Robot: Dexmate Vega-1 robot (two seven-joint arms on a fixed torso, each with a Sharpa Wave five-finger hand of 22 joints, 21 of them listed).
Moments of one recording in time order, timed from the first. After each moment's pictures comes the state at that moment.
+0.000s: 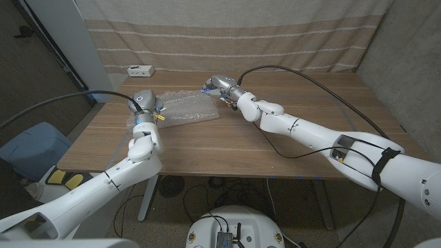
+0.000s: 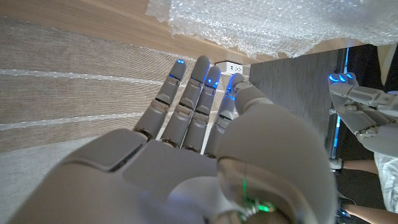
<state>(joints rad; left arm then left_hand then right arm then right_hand) 0.90 0.79 0.60 -1.95 0.60 1.03 0.45 0.80 0.19 0.53 -0.11 0.18 0.94 0.02 0.35 0.23 0.93 -0.09 0.39 0.30 0.90 -0.12 0.36 0.29 0.54 0.06 0.70 0.19 -0.27 -0.33 -1.07 -1.24 -0.45 0.00 -0.22 0.94 0.15 0.39 -0.14 0.18 0.94 -0.06 0.28 0.21 0.84 -0.02 0.40 0.31 0.83 -0.10 0.44 0.58 0.65 0.00 0.42 0.21</state>
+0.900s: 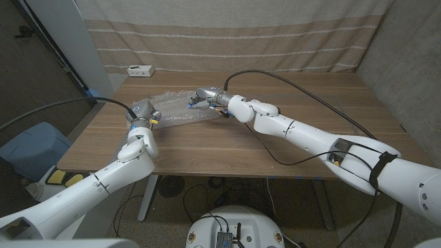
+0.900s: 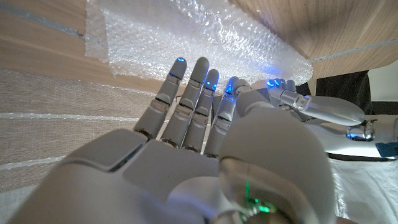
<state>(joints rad) 0.93 0.85 0.57 -1.97 0.38 1.00 0.42 0.75 0.17 0.59 -0.08 0.19 0.84 0.04 0.26 0.20 0.86 -0.04 0.34 0.31 0.84 -0.10 0.28 0.22 0.58 0.07 0.73 0.18 -0.29 -0.28 -1.07 -1.25 -0.47 0.05 0.04 0.88 0.17 0.39 -0.10 0.18 0.84 -0.06 0.24 0.21 0.78 -0.01 0.38 0.32 0.80 -0.09 0.40 0.57 0.63 0.02 0.44 0.21</state>
